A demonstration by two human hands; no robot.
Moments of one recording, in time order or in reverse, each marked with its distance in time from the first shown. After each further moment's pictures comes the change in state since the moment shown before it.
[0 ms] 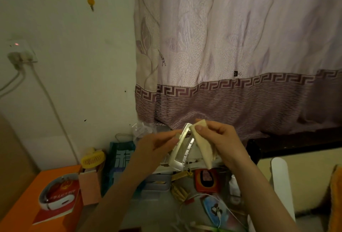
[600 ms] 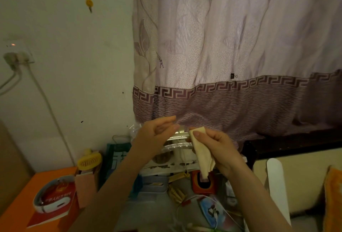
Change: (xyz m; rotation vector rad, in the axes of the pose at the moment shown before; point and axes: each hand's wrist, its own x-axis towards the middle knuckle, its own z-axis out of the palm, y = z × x) left_hand 0.027 0.011 -0.005 0.002 0.111 -0.092; right_hand -0.009 0.006 0.004 0.109 -0.033 0.131
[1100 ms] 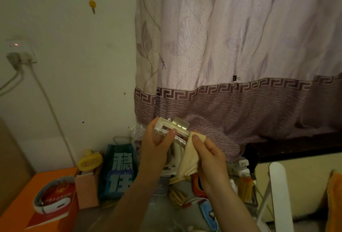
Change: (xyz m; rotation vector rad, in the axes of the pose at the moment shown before) left_hand -0.020 -0.003 0.029 -0.334 0.322 -0.146; right_hand -0.006 0.033 0.036 0.293 0.276 -0.042
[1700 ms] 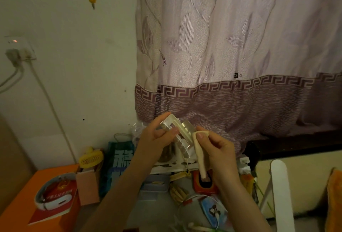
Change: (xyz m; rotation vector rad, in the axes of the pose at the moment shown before) left_hand 0.014 0.008 -0.017 0.051 -0.259 0.015; right_hand 0.003 -0.014 -0.014 -0.268 -0.062 -0.205
